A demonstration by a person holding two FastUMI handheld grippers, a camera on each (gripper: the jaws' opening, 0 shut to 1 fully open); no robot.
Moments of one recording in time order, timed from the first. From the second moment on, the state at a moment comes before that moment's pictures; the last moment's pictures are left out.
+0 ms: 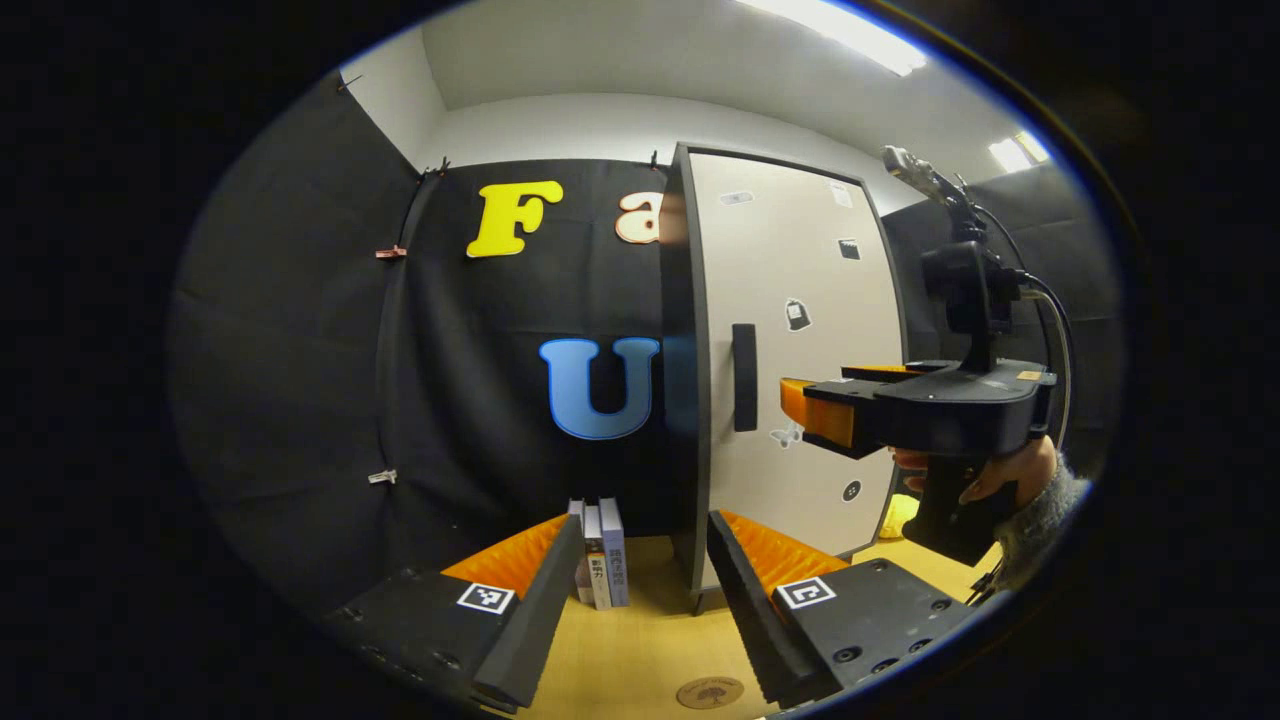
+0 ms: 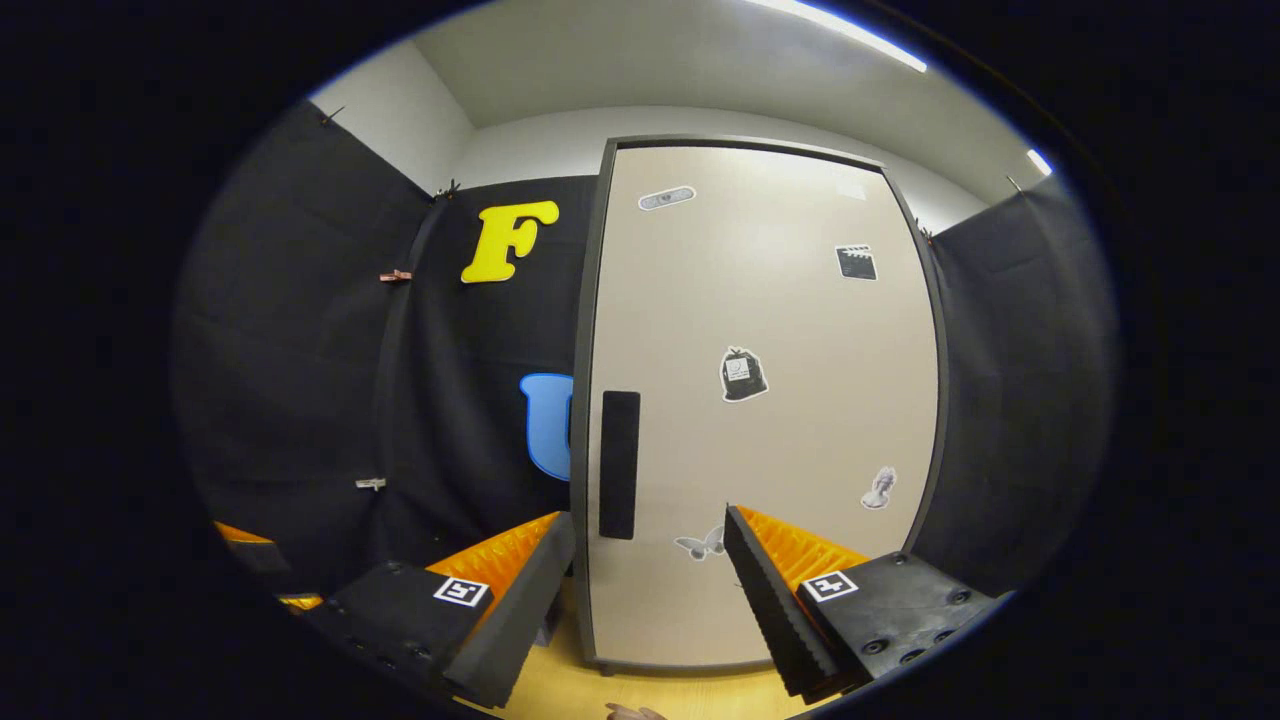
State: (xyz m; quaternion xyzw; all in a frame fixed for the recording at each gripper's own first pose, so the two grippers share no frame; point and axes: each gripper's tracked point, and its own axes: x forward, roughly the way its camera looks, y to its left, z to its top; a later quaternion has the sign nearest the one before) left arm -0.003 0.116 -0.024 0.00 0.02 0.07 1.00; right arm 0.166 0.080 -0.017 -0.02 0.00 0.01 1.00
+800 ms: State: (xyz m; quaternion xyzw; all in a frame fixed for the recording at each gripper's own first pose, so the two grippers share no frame) left arm 0.002 0.181 -0.061 -0.02 0.06 0.13 0.99; right arm 0.253 0.107 -0.026 -0.02 -0.02 0.01 1.00
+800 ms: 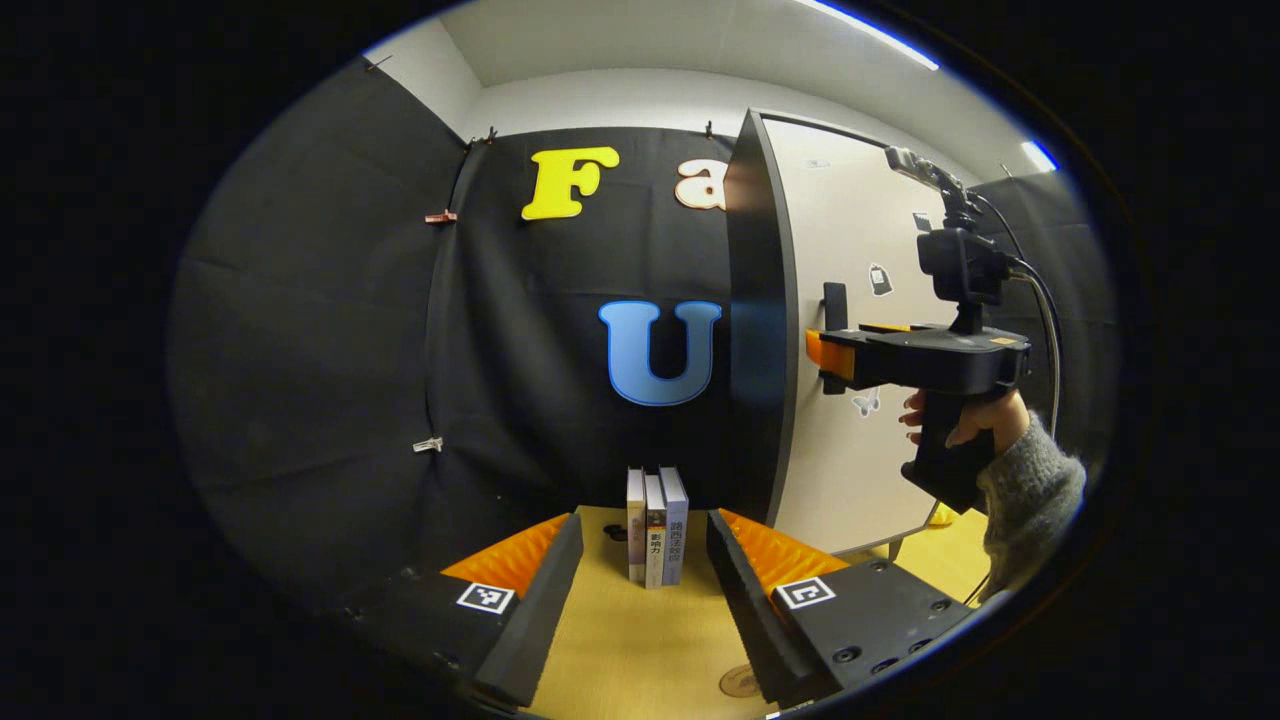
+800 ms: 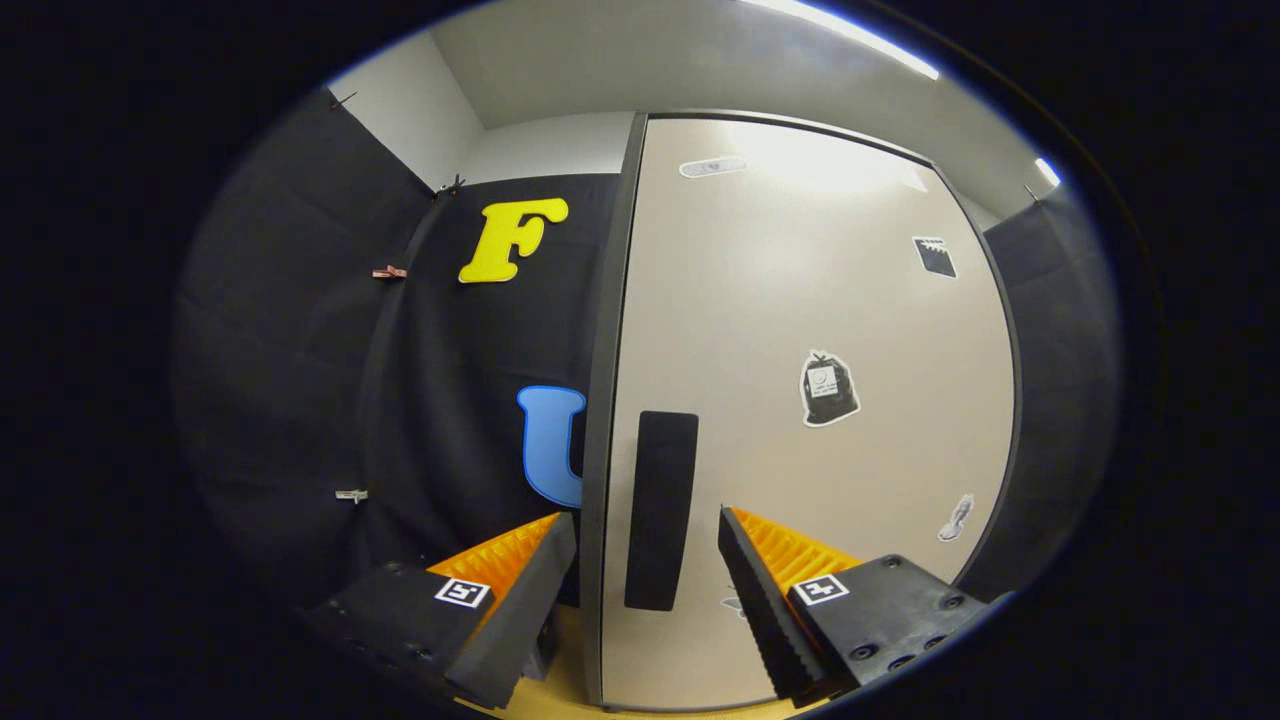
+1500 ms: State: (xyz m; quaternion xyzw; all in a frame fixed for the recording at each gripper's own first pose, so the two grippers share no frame) left arm -0.001 0.200 -0.066 -0.01 0.07 0.14 0.99; right arm 0.278 0.095 -0.040 0.00 -0.01 -0.03 1.00
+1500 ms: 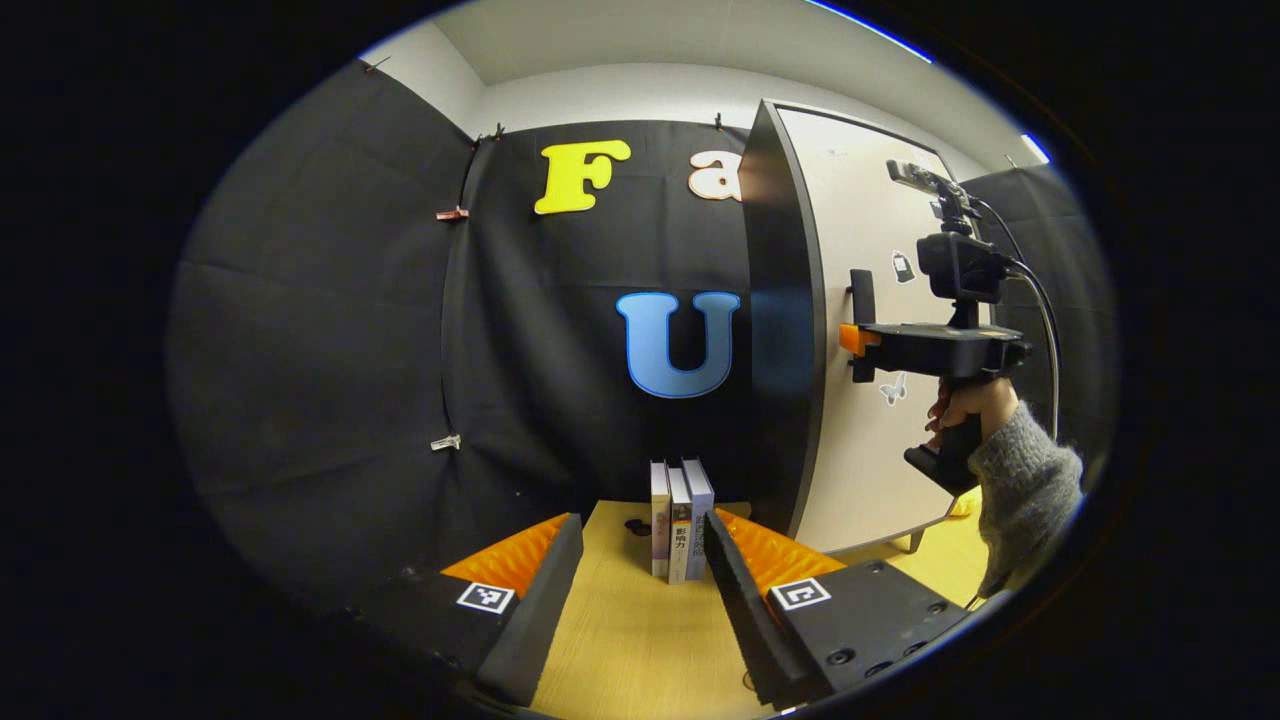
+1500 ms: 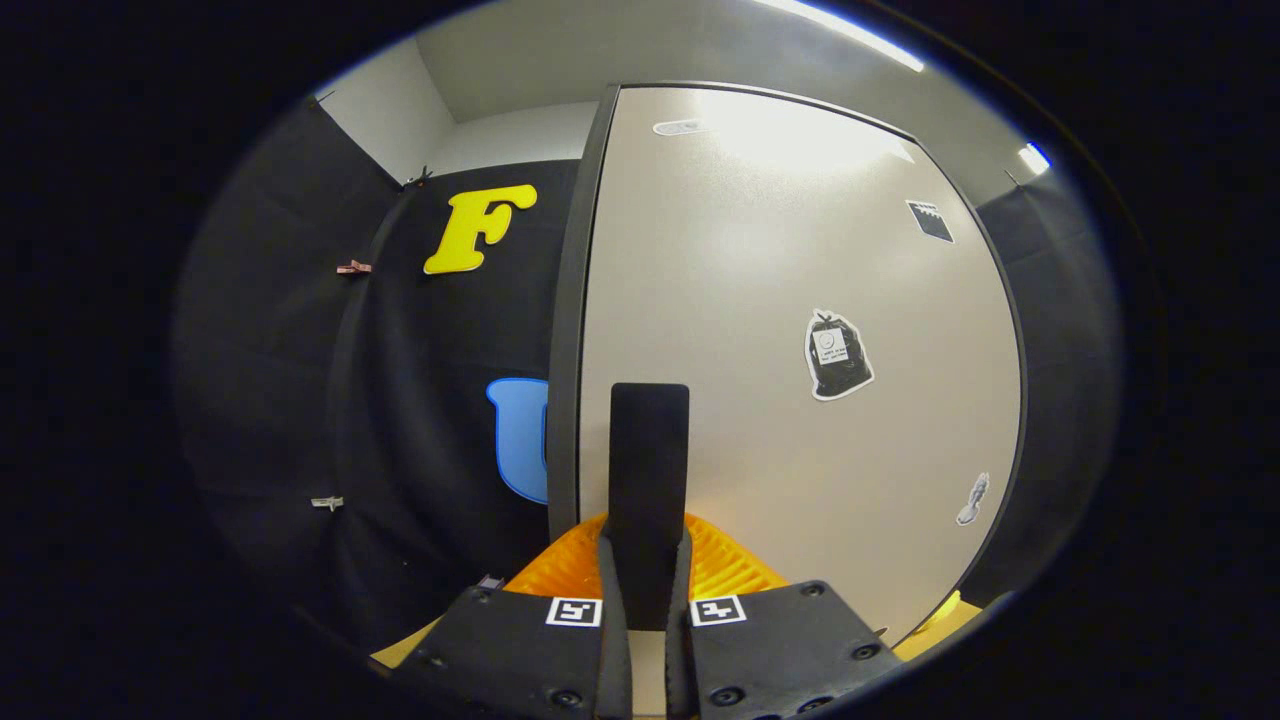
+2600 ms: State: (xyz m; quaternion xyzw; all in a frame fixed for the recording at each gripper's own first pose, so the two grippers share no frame) left arm -0.025 0.092 -0.032 -0.02 0.03 0.02 1.00; right arm 0.117 0.048 0.000 0.01 0.04 0.00 1.00
